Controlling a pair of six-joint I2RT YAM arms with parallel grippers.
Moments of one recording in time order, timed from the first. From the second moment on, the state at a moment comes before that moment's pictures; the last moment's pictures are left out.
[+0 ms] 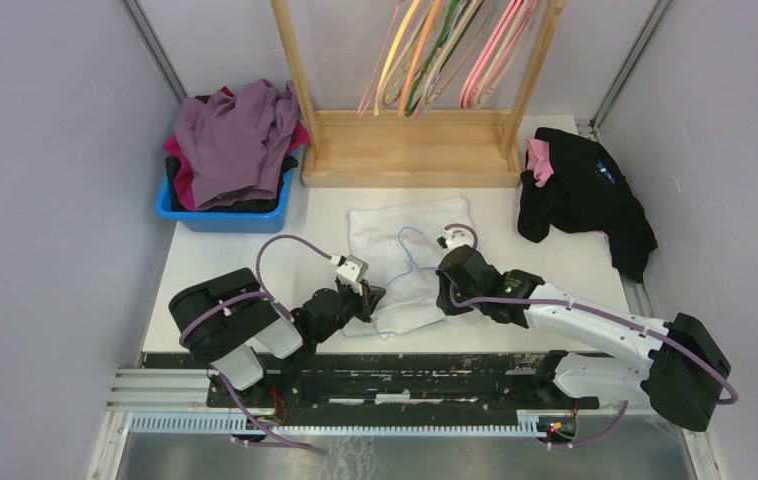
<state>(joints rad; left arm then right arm) -0.95 1.63 0.15 1.23 -0.20 -0.35 0.90 1.15 0.67 -0.44 0.16 0.60</state>
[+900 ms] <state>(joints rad) -0.96 1.62 0.20 1.17 -0.42 -0.24 0.83 1.06 0.77 -0.60 0.16 0.55</state>
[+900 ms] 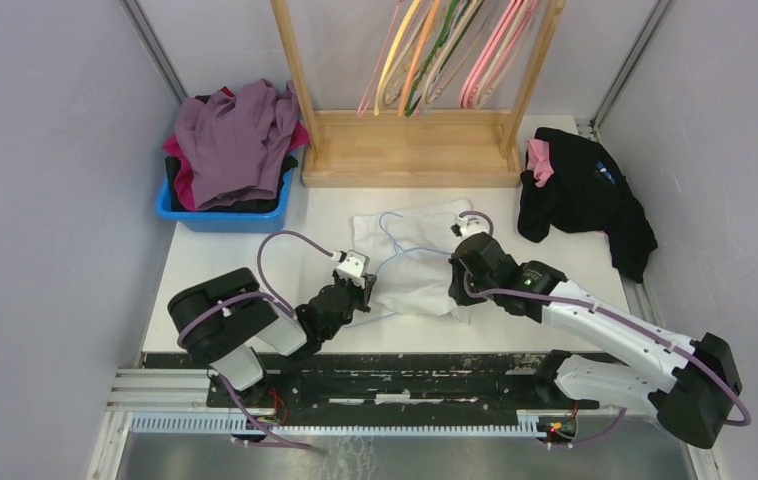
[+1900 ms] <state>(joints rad) -0.97 1.58 0.24 1.08 -0.44 -0.21 1.14 1.15 0.79 -0.54 0.24 0.50</state>
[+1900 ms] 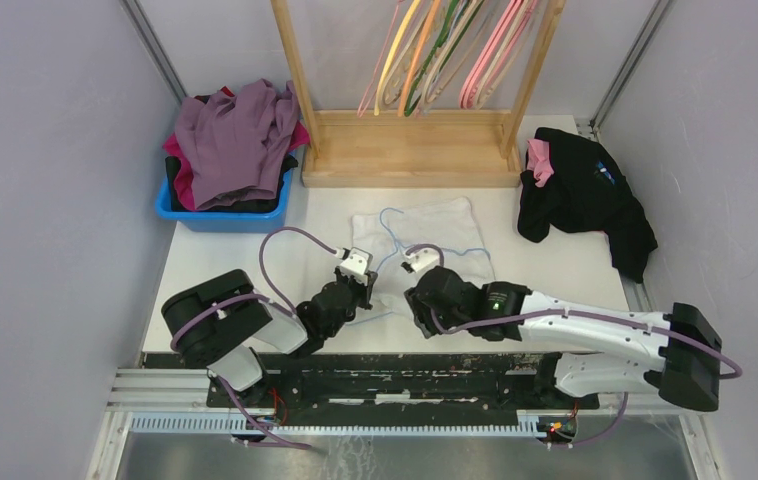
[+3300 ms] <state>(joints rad) -0.94 1.58 0.24 0.98 -0.52 -0.24 1.15 1.62 0.96 -0.41 0.33 0.32</state>
